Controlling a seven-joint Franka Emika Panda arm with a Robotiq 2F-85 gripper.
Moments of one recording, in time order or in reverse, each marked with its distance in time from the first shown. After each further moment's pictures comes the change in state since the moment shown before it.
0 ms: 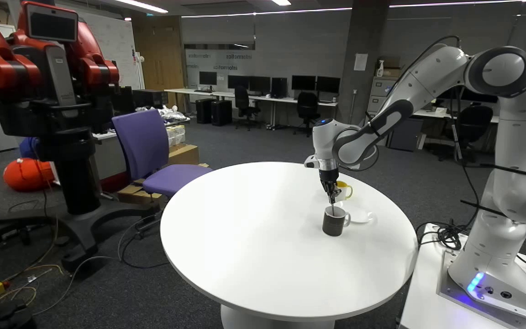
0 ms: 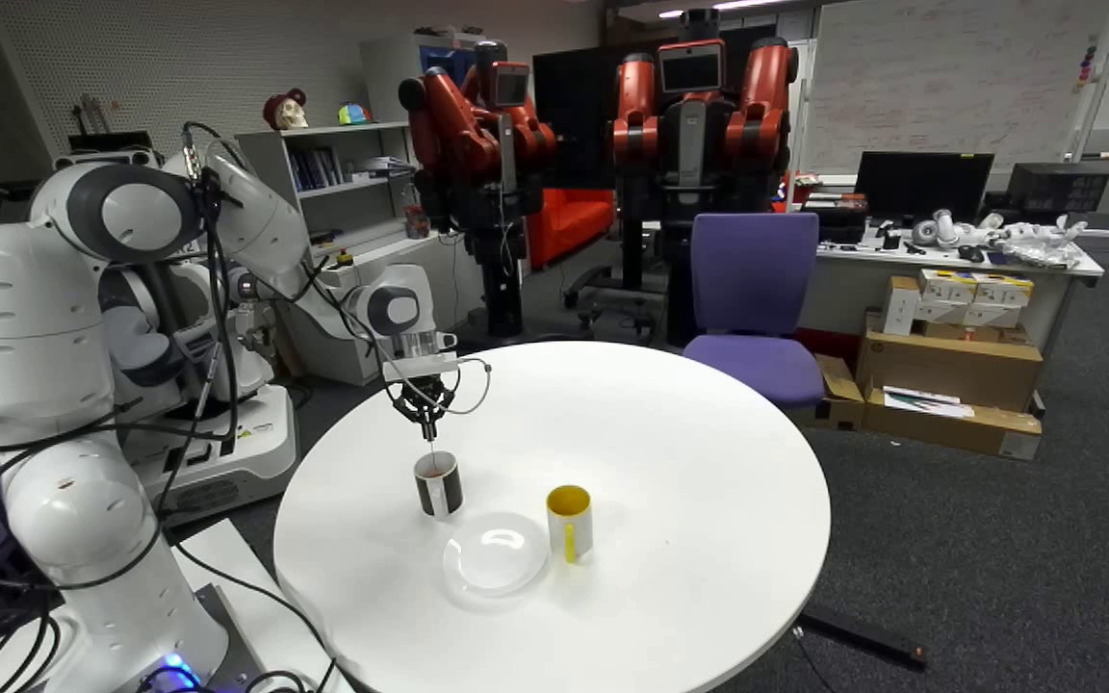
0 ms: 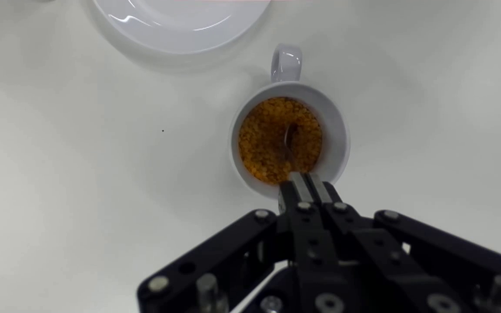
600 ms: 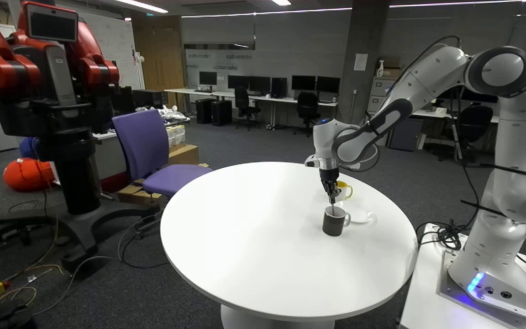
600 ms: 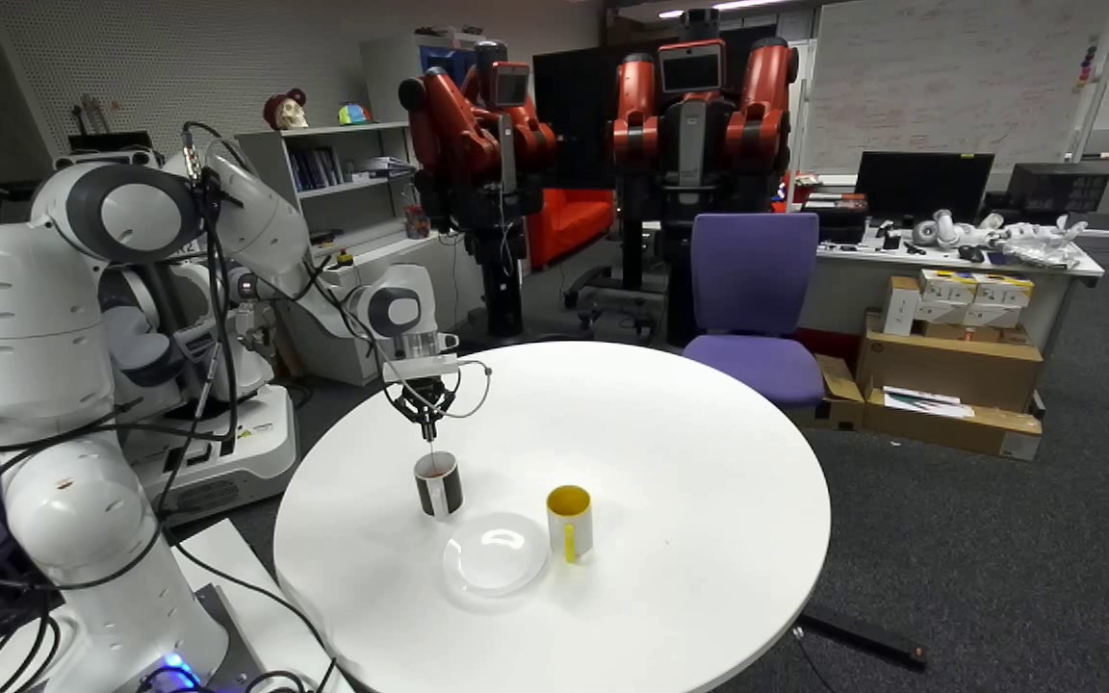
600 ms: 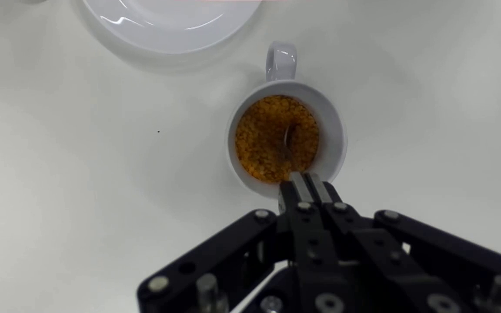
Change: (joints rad) arm -0.011 0.000 0.000 0.000 0.035 0.000 -0.006
